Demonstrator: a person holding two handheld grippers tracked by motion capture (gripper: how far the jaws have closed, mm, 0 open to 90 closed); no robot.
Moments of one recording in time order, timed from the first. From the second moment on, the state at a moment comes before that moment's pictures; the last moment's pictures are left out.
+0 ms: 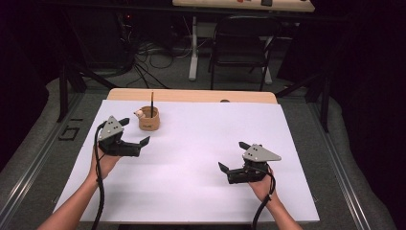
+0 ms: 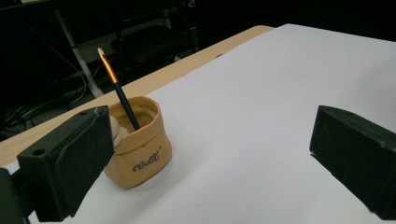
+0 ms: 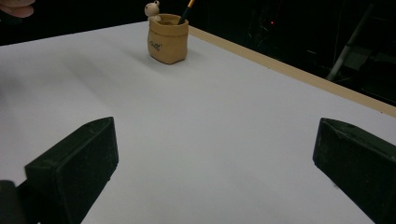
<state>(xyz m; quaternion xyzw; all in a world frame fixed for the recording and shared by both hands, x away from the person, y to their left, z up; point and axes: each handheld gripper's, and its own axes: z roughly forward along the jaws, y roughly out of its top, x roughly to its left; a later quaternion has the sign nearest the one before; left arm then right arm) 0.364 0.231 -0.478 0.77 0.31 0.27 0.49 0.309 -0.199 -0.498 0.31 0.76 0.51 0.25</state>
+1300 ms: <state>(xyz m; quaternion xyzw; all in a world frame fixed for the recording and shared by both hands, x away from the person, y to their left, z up) 0.289 0.243 -0.521 0.76 0.33 0.29 0.47 0.291 -0.213 -0.502 0.31 0.75 0.53 0.25</state>
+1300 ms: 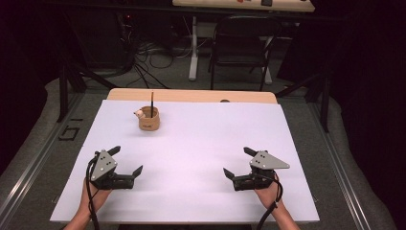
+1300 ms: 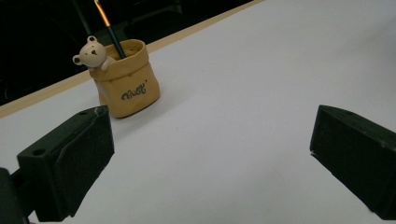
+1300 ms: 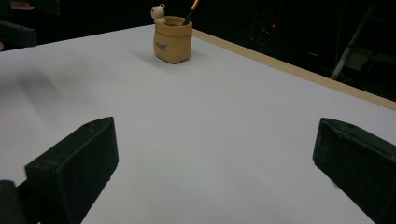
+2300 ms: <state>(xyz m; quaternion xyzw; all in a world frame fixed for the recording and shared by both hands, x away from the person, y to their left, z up) 0.262 0.259 -0.537 0.73 0.35 0.29 0.51 0.259 -0.242 -0.519 0.34 0.74 0.50 0.29</state>
